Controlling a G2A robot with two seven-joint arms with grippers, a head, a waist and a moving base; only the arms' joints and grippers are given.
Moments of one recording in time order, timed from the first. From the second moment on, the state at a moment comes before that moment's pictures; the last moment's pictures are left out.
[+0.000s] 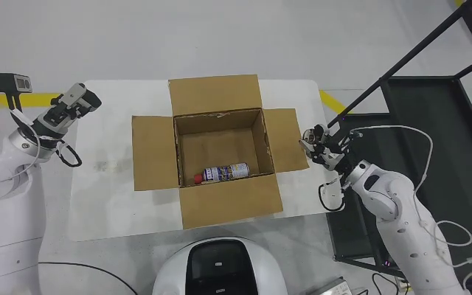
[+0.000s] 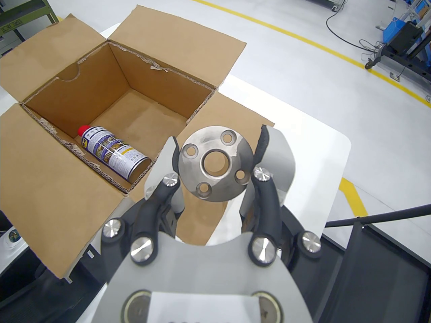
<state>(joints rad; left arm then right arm) 1.10 -1.07 -1.68 -1.45 -0.29 -0.47 -0.91 -1.61 -0.95 1.64 -1.79 -1.02 -0.56 0.12</state>
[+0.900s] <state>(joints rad) 1.10 -1.07 -1.68 -1.45 -0.29 -0.47 -0.91 -0.96 -1.05 1.00 -1.61 -1.08 -0.68 0.40</state>
